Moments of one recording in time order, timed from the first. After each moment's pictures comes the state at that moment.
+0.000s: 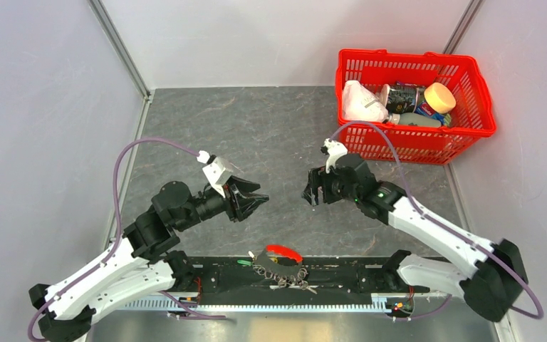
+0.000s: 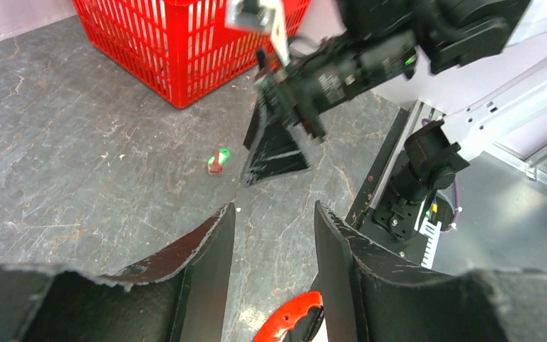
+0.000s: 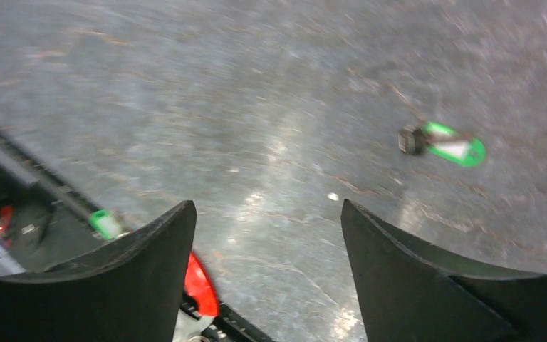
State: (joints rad) left arm -0.92 0.62 0.76 -0.19 0.13 -0.21; right arm 0.70 1.13 0.77 -0.34 -0.01 0.39
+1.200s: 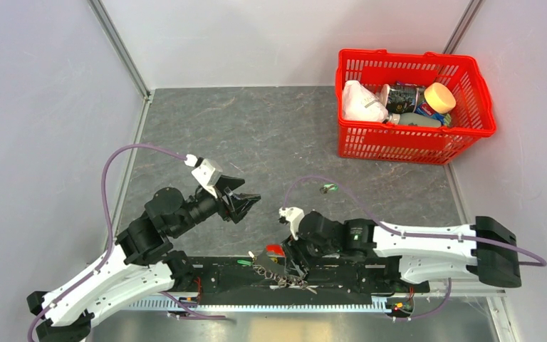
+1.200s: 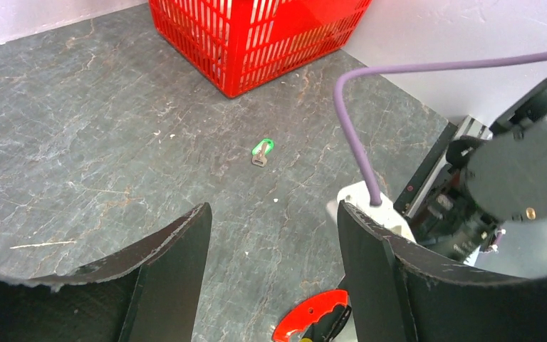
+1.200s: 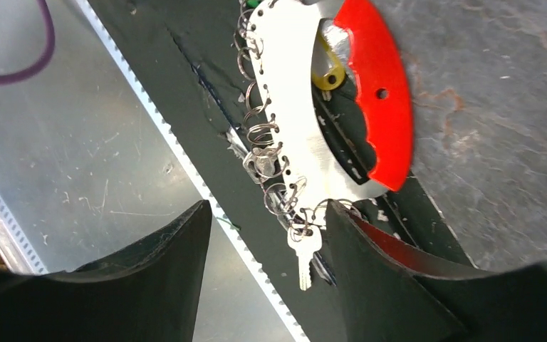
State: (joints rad) left arm -0.92 0.53 0.73 -0.26 -0.03 -0.22; right arm 1.29 1.12 0.65 -0.35 -0.14 0.58
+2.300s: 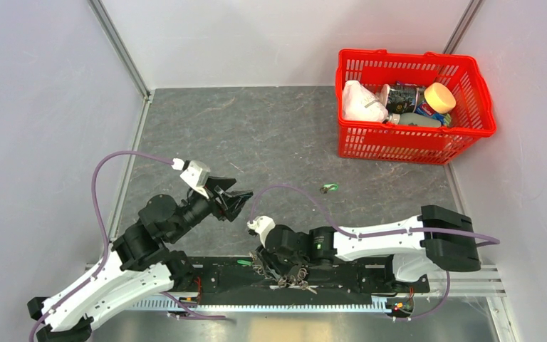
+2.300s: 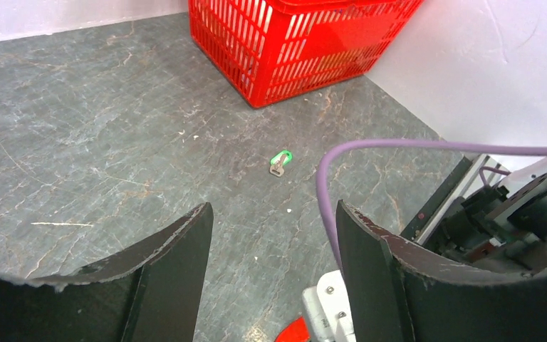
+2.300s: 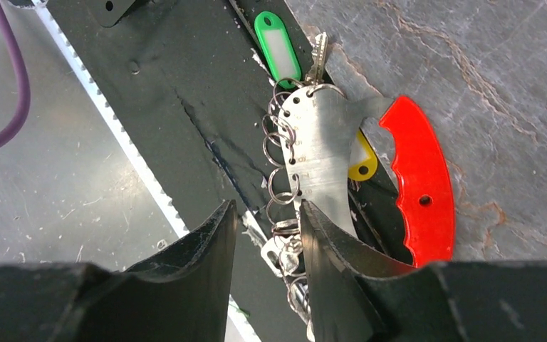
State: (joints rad) left arm -0.92 0.46 0.68 -0.26 -0.13 -0.27; right arm 1.44 1.45 0.83 -0.22 0.05 0.54
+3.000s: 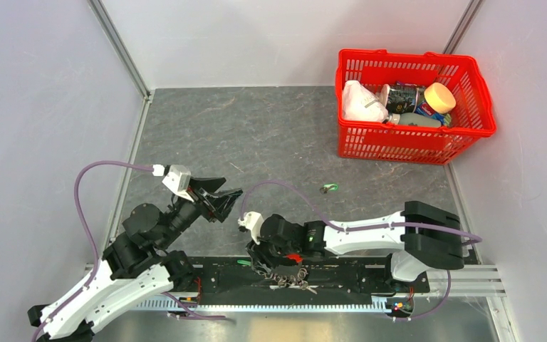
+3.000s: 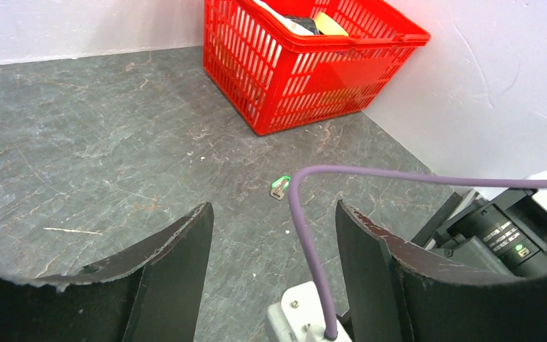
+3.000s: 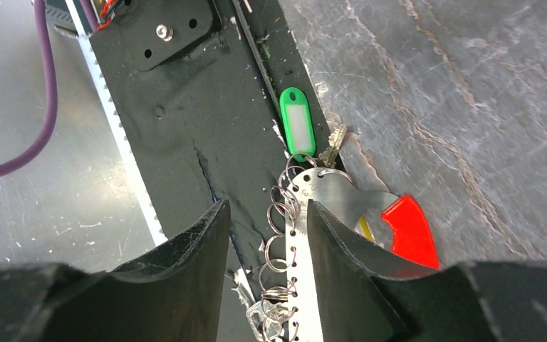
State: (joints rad) left arm -0.92 0.35 0.67 -0.26 -0.19 -0.31; right arm 1.37 1.55 0.84 -0.01 -0.09 0.37
